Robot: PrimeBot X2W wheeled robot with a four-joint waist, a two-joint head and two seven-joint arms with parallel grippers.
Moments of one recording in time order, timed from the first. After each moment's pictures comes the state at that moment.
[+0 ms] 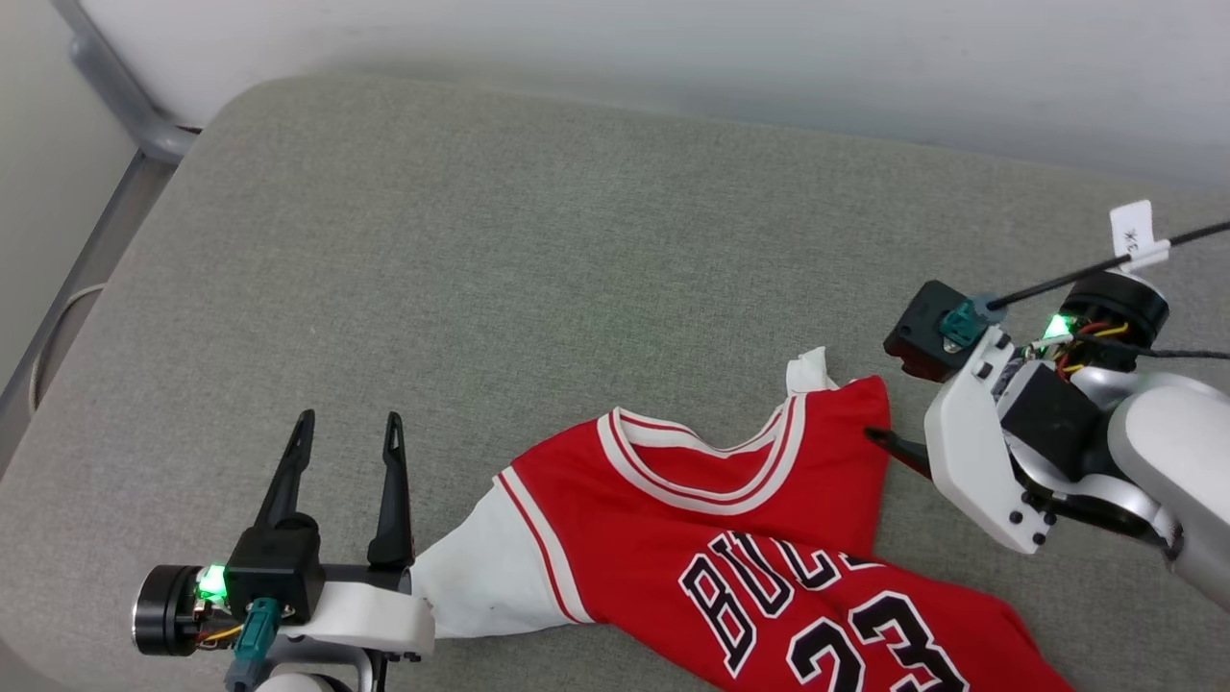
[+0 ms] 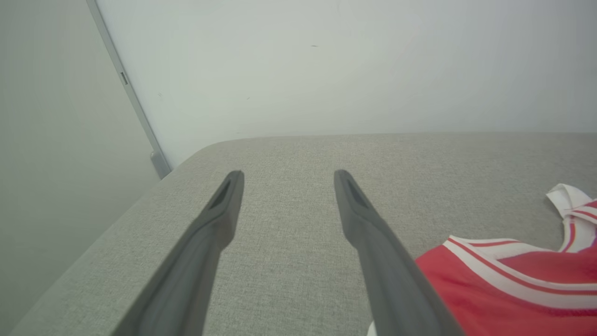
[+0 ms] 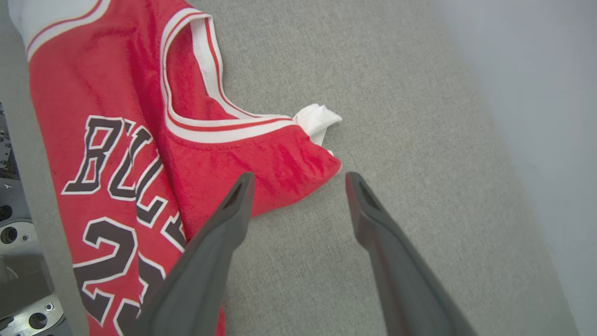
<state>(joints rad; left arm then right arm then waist) -0.03 0.07 -0.02 0.03 -0.01 0.03 -0.26 -0.84 -0.76 1.01 0.02 0.74 0.13 0.62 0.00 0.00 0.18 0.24</state>
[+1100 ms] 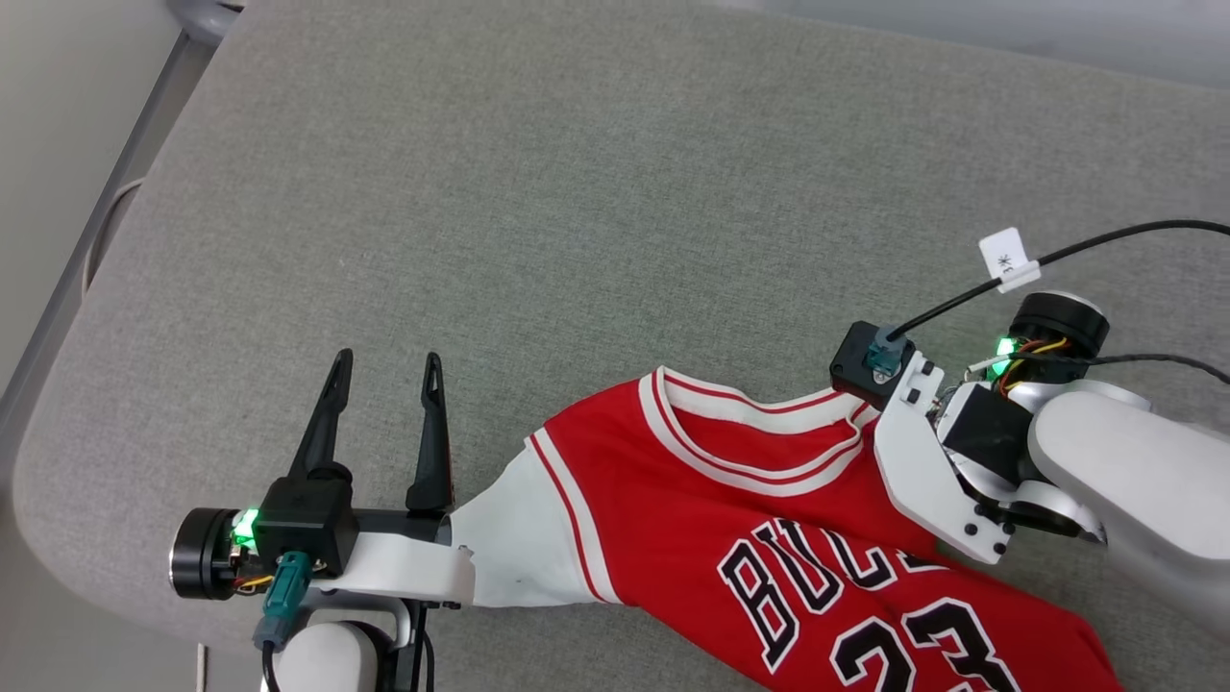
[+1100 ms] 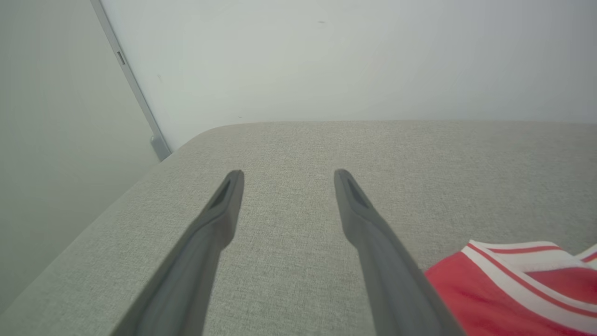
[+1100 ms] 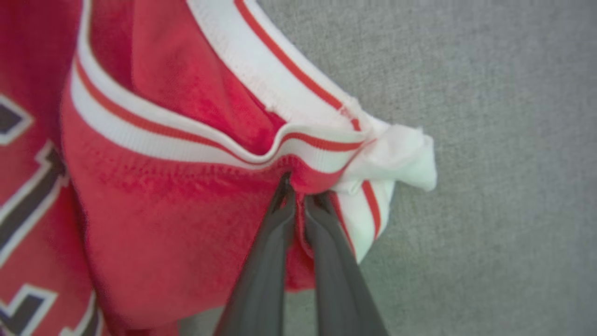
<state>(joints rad) -0.12 0.05 -0.10 0.02 -0.04 0.06 -0.26 -0.98 -0.66 1.27 0.23 0.72 0.13 0.72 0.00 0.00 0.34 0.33</state>
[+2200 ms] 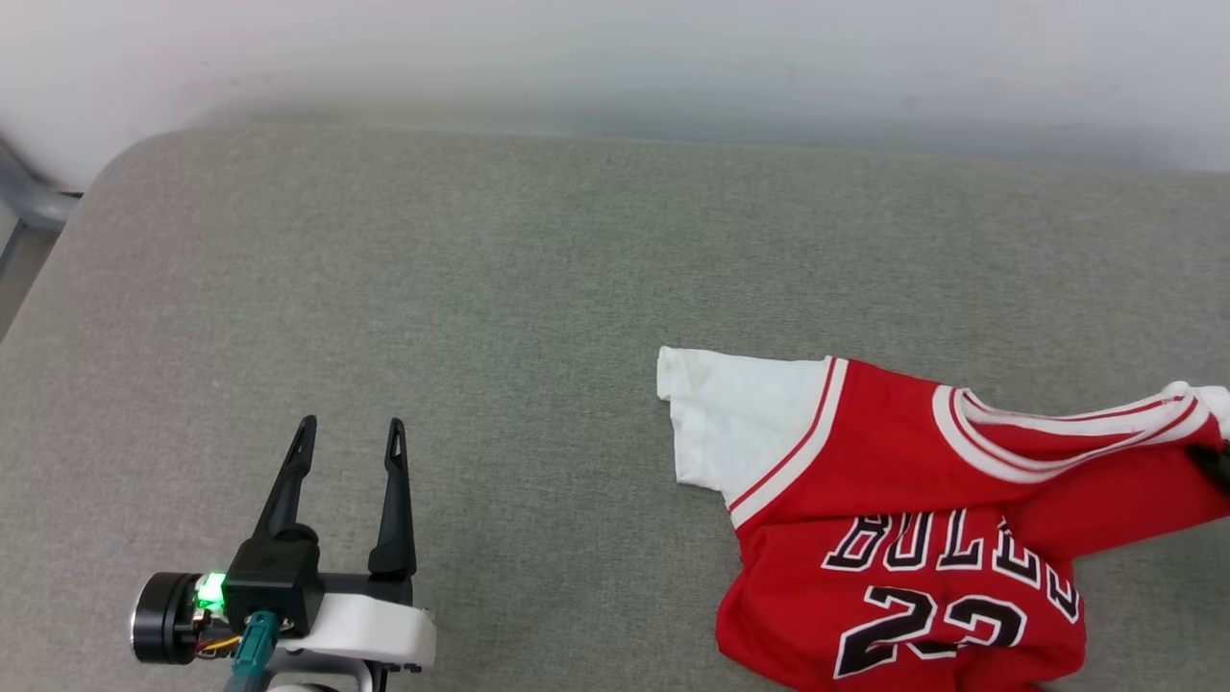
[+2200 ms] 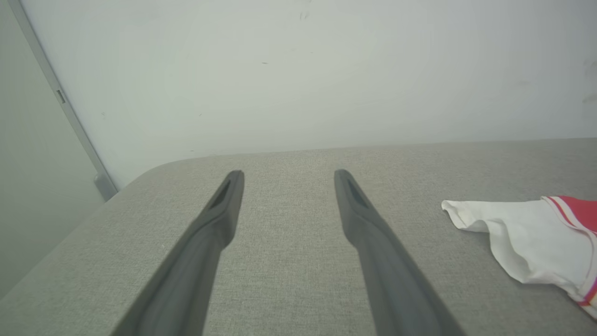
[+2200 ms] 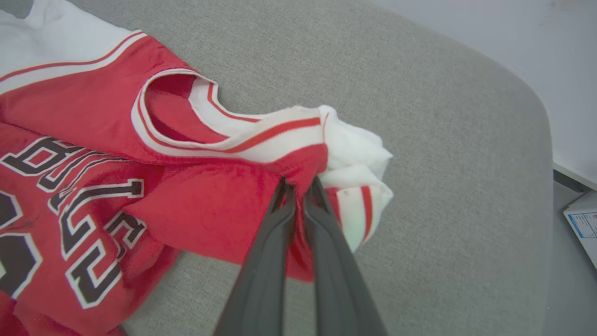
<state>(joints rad) 0.00 0.08 -0.04 -0.01 -0.02 0.04 -0.26 -0.28 -0.97 0.46 0.21 0.82 0.13 0.22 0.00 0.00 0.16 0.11</state>
